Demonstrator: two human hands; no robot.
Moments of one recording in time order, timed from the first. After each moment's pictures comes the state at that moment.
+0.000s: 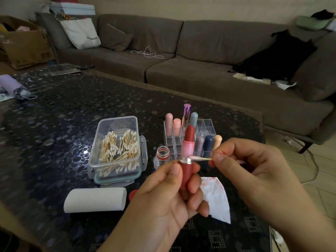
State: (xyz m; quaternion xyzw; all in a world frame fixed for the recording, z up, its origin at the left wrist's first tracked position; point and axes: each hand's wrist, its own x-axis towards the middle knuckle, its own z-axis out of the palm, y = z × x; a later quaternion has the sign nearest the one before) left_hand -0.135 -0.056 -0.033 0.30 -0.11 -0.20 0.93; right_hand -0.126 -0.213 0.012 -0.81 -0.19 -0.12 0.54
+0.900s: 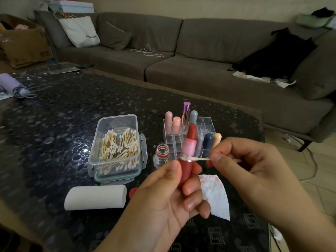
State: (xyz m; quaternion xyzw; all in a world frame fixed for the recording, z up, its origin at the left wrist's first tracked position) left_hand -0.133 -0.053 -0.038 0.28 -0.14 -0.24 0.92; right_hand -0.128 -0.212 0.015 -0.81 -0.20 -0.10 0.55
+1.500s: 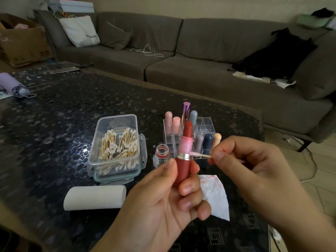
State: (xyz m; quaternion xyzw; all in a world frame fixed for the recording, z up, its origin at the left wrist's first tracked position) left_hand -0.130 -0.049 -0.040 0.20 -0.17 -0.31 0.92; right_hand -0.129 -0.211 0.017 -0.80 -0.19 -0.10 0.56
